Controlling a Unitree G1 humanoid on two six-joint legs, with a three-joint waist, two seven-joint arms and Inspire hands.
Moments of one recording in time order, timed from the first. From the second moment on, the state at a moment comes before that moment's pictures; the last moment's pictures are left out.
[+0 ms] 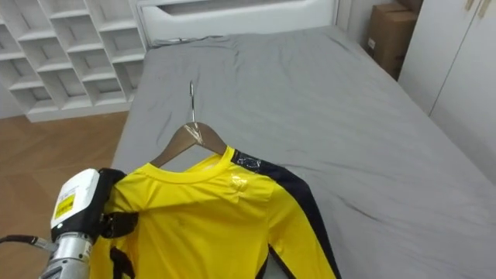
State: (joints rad) left arm -0.11 0.31 -0.09 0.41 0.67 -0.02 0.36; right arm 0.07 -0.27 0.01 1.32 0.11 -0.03 0.05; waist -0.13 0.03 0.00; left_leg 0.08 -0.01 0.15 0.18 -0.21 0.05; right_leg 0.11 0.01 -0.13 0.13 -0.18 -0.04
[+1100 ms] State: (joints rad) left arm -0.09 0.33 -0.08 0.36 0.66 -0.01 0.48; right arm 0.06 -0.28 -0.09 1.34 -0.17 0.04 -0.22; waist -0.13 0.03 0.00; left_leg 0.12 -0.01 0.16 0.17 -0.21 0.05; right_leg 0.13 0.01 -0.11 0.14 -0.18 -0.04
